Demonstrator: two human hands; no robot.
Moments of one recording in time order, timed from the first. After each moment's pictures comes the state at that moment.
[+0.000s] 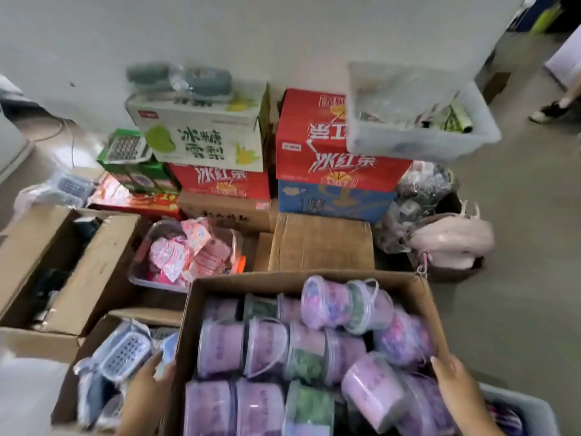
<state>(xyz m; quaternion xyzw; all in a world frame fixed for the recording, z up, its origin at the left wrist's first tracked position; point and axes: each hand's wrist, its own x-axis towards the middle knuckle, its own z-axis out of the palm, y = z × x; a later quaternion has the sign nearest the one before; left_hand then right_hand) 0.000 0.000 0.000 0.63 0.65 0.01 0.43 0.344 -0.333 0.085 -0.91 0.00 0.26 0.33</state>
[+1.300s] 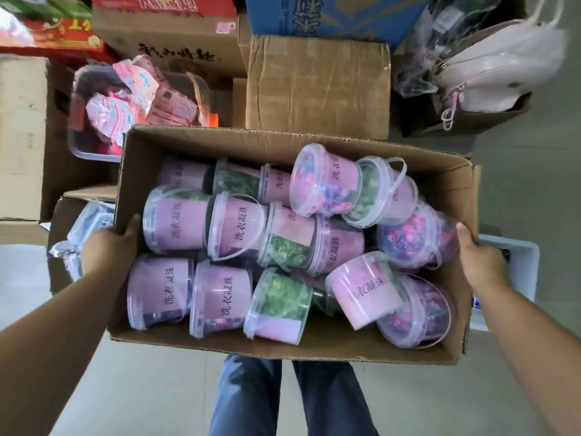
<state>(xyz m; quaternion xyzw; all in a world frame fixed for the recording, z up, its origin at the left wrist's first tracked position) 0.069 0.032 0.022 0.67 0.69 -0.14 0.26 0.382 -0.345 0.027 -0.94 0.16 0.28 0.13</state>
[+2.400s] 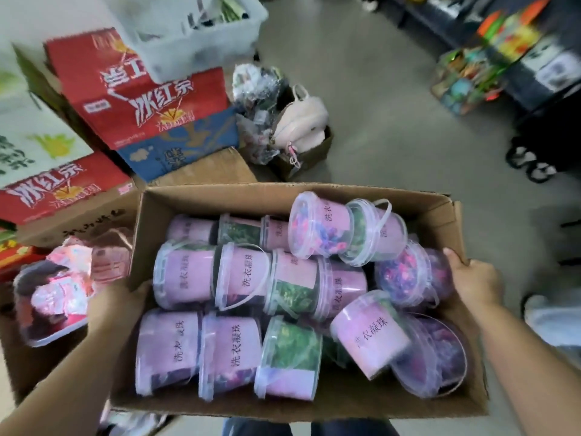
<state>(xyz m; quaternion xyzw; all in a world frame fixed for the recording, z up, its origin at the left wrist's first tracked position) 0.125 -0.025 0.187 0.88 0.38 -0.13 0.25 0.210 -0.500 0.229 -0.91 0.35 0.08 0.19</state>
